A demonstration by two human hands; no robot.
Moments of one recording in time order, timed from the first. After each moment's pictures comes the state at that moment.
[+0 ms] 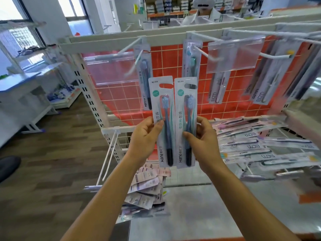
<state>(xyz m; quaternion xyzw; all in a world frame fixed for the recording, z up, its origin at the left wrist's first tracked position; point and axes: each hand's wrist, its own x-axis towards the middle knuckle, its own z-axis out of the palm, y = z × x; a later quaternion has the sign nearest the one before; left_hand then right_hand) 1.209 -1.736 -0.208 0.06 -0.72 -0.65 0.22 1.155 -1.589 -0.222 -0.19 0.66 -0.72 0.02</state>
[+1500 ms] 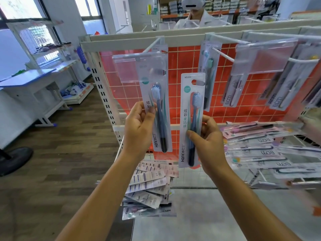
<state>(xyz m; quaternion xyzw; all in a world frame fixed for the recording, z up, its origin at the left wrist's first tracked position) 1.236 -1.756 -0.172 0.07 -0.71 -0.61 0.35 1.171 -1.610 -0.212 -0.23 0.62 -0.75 0.03</state>
